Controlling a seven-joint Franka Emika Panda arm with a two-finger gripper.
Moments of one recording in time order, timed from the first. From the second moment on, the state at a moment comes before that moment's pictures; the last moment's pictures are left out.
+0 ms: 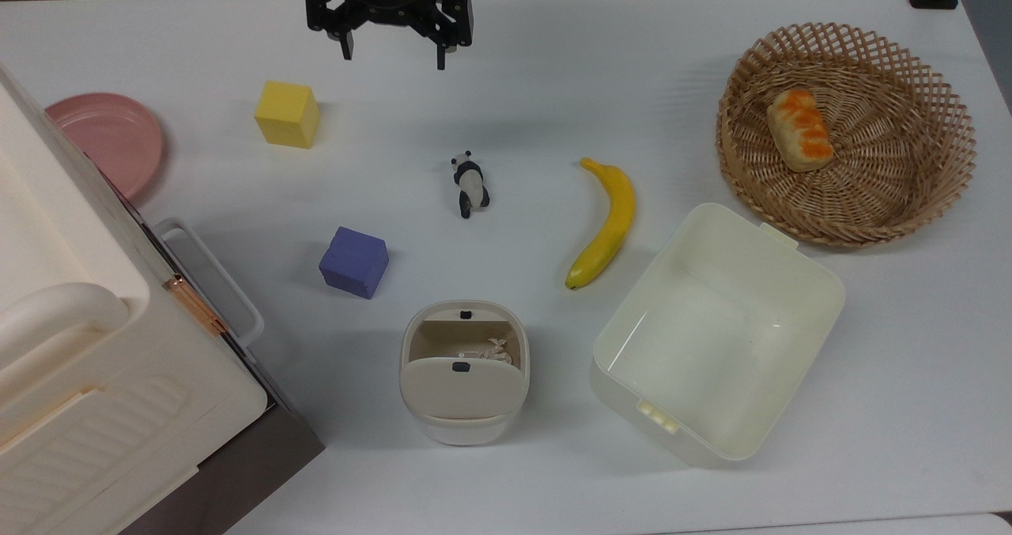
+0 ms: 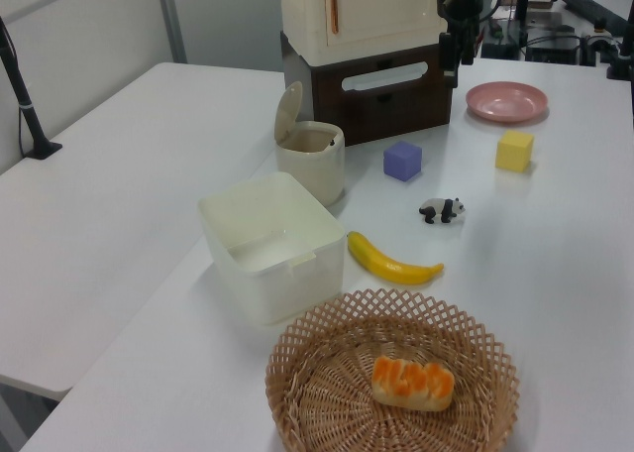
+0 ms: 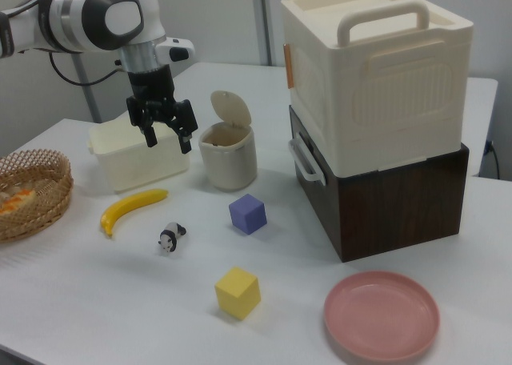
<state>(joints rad) 0.18 0.10 -0.16 -1.60 -0.06 1.66 0.07</state>
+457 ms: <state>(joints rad) 0.08 0.10 -0.07 -1.60 -0.06 1.66 0.07</state>
